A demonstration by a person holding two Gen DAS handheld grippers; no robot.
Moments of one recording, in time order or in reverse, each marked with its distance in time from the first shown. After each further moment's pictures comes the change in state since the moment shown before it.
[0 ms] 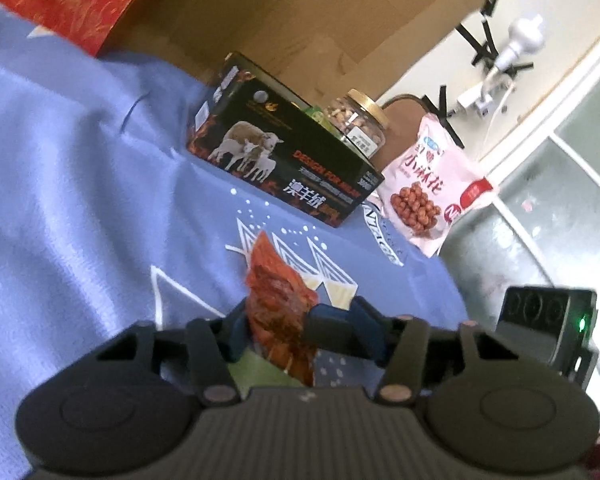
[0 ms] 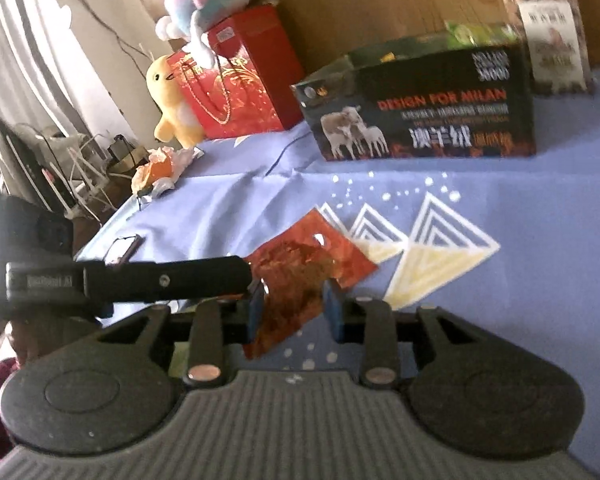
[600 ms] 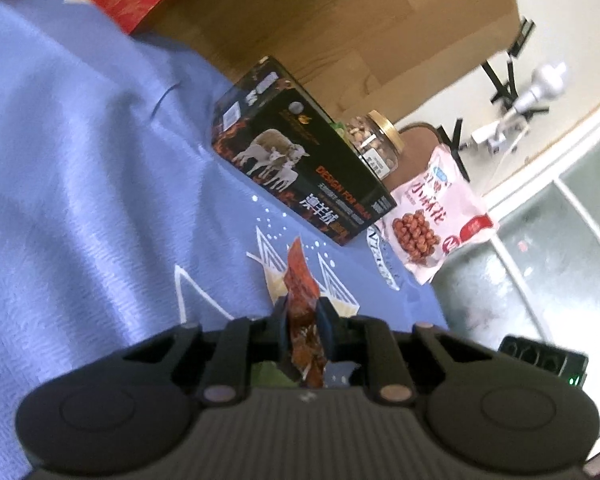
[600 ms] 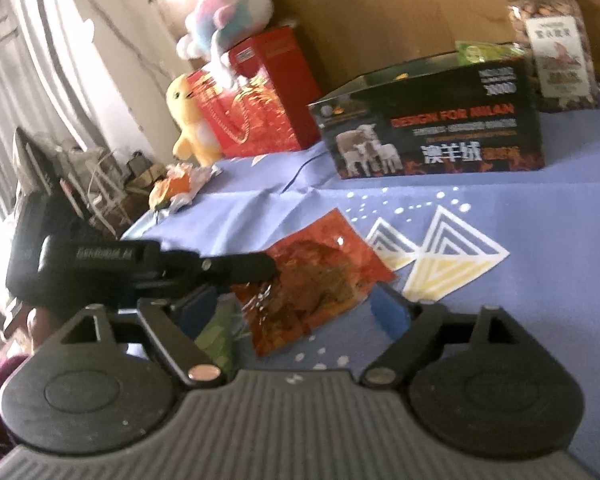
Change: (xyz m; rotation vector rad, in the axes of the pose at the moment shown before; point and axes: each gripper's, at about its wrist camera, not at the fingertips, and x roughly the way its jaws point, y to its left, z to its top) left arm -0.001 0.025 0.007 -0.146 -0.022 -0.052; right arm -0.006 0.003 -0.007 -0.029 -0.054 0.051
